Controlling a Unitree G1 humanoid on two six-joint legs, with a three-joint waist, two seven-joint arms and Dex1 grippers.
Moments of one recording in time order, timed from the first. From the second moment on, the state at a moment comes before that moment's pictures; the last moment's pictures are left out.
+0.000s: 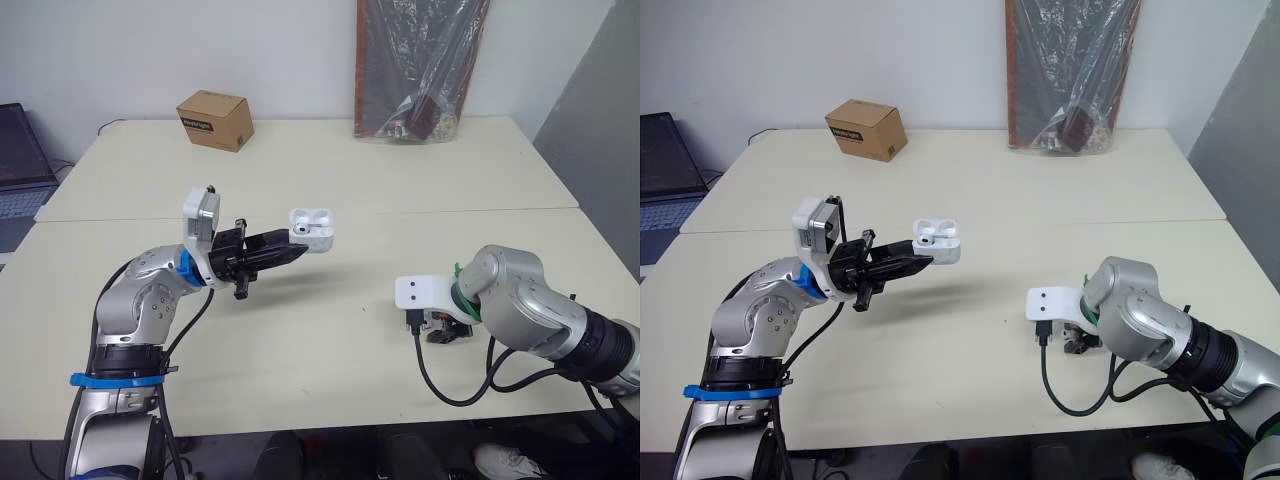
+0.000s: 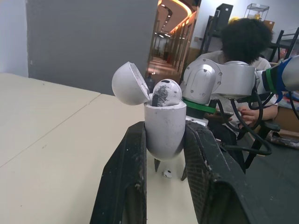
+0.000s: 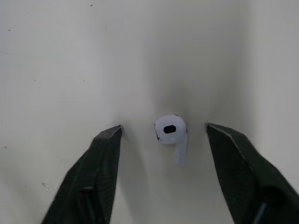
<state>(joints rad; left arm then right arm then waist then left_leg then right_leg) -0.51 0.55 0.14 0.08 -0.71 0.47 -1.36 -0.85 -0.86 0.86 -0.41 -0.29 1.17 1.34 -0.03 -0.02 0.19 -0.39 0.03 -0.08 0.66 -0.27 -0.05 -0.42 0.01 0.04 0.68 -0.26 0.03</state>
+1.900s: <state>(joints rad) -0.52 0.52 0.13 0.12 -0.70 0.42 -1.36 -0.42 -0.34 0.07 -0.77 0.13 1.16 0.92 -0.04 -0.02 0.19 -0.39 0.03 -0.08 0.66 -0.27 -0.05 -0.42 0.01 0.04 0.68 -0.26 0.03</state>
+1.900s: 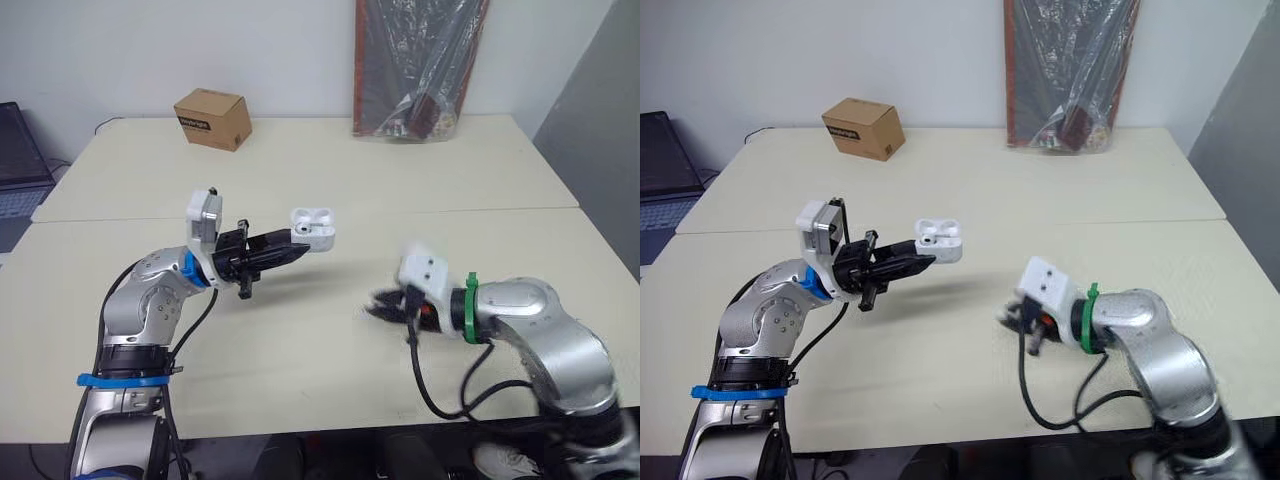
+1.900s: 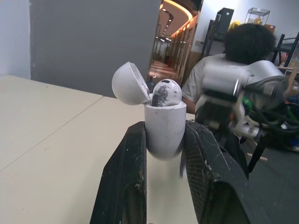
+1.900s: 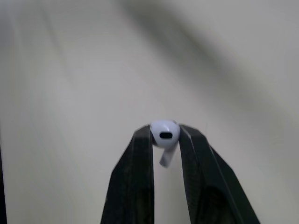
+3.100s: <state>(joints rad) -0.57 0.40 0.10 0.29 -0.61 0.19 -1.41 -0.65 -0.14 -0.02 -0.71 0.43 1.24 0.40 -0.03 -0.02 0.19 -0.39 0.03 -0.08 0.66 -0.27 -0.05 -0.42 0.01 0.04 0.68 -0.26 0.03</state>
